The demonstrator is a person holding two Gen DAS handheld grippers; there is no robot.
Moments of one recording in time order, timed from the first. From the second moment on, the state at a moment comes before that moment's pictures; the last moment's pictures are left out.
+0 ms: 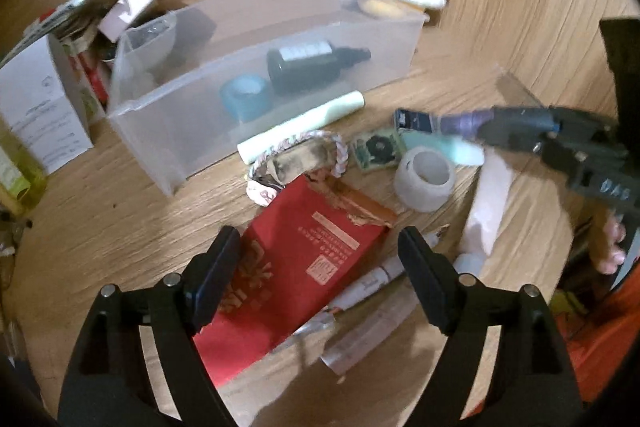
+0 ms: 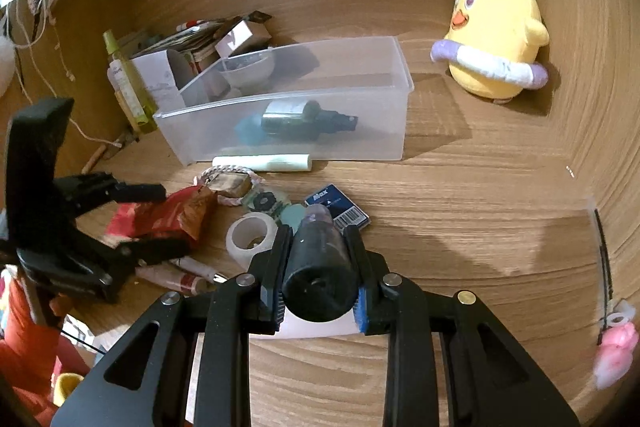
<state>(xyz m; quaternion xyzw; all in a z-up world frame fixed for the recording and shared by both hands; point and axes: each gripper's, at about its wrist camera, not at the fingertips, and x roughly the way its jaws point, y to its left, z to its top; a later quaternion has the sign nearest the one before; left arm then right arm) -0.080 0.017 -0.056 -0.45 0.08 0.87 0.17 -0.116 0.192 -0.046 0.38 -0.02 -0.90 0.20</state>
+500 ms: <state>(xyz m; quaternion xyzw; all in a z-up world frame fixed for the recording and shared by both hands) -0.074 0.012 -0.037 -0.40 0.08 0.90 0.15 -0.124 0.188 -0.025 0.35 -0.02 -0.91 0.21</state>
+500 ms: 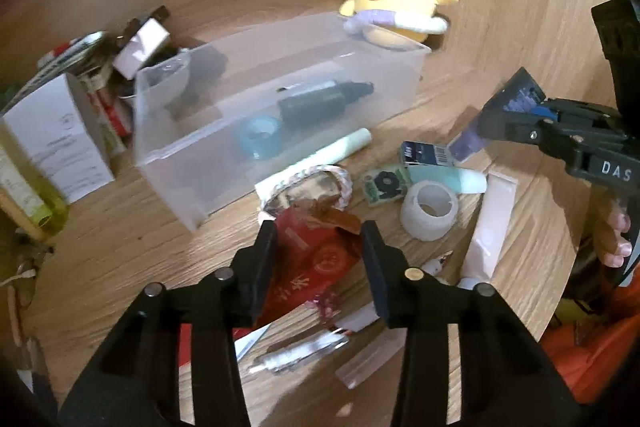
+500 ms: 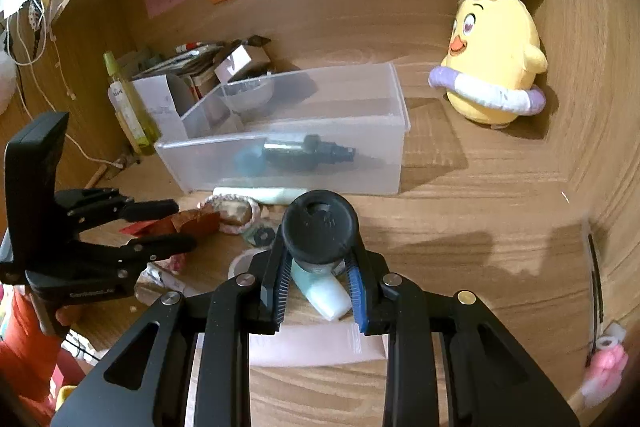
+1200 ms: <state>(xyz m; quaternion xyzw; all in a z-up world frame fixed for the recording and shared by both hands) -0.062 -0.041 -0.018 -0.40 0.06 0.91 0.12 -0.166 0.175 0.042 0.29 0.00 -0.93 0.21</state>
